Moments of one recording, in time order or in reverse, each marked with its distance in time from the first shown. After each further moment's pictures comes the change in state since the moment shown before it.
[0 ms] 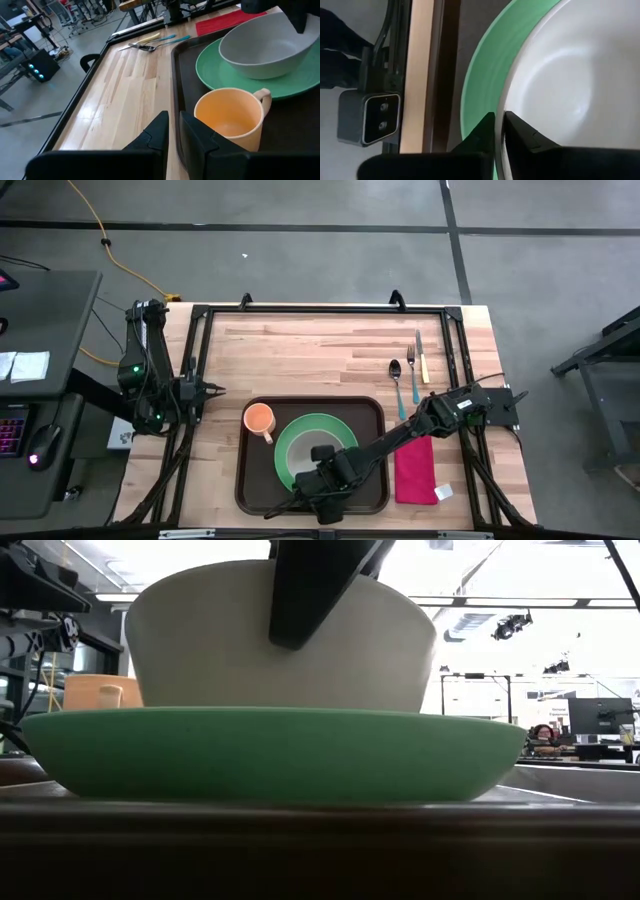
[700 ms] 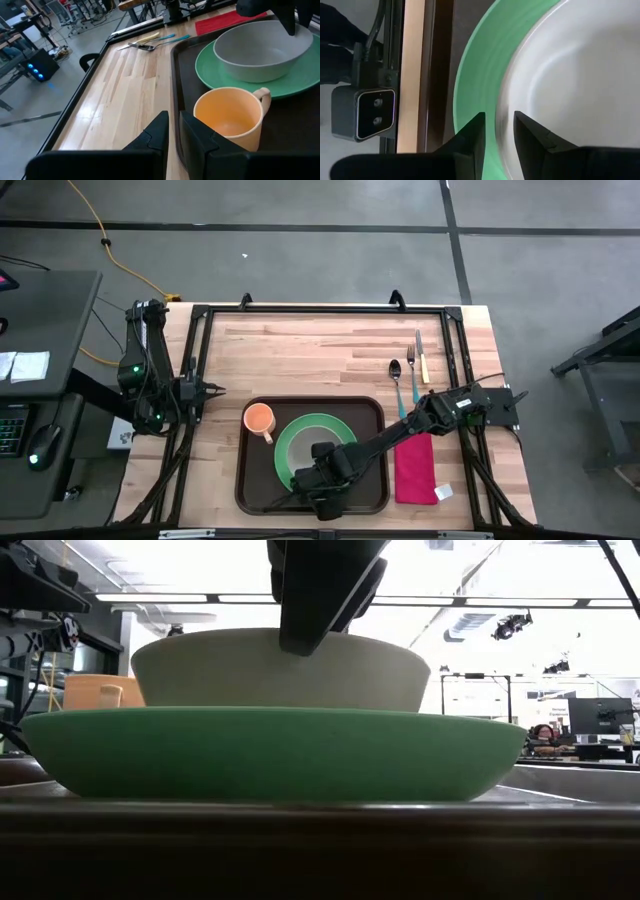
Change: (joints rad) left arm 0.000 0.000 0.000 0.000 0.004 0.001; right arm -0.026 0.000 -0.001 -0.024 -0.029 -0.015
